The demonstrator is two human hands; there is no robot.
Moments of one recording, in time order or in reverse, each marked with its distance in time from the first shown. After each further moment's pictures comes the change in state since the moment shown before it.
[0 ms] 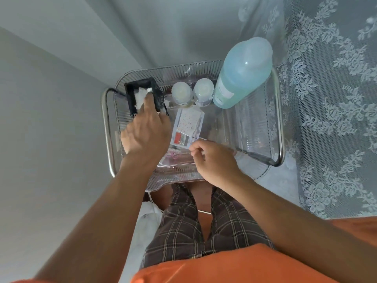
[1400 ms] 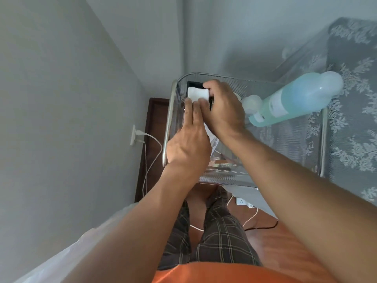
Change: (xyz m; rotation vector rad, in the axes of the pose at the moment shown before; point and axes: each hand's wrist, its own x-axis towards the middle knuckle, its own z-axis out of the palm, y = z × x) left_hand -0.031 -0.038 -0.011 -0.182 -0.168 0.039; right_hand 0.097 -0.122 0.009 -0.201 0.440 -0.297
